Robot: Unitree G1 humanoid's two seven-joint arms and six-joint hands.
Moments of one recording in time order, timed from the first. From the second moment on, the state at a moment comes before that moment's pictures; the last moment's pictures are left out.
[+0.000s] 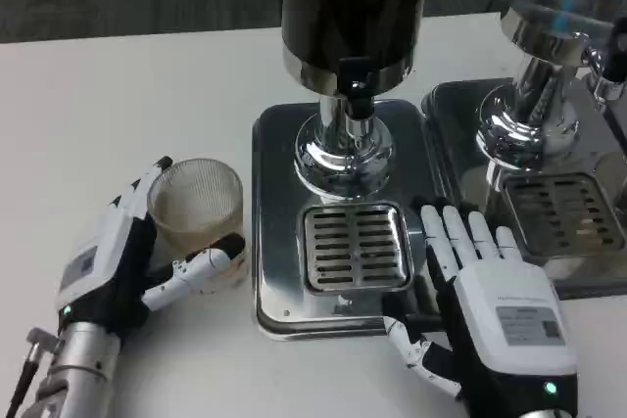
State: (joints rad) left arm -0.32 0.39 -0.21 1.06 0.52 -0.60 0.47; right arm 0.28 -0.23 0.45 -0.15 -1.11 0.18 -0.35
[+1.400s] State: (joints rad) left arm -0.32 0.37 -0.29 1.10 0.62 -0.64 0.91; right arm 0.26 -0.24 0.45 -0.14 -1.07 0.19 -0.31
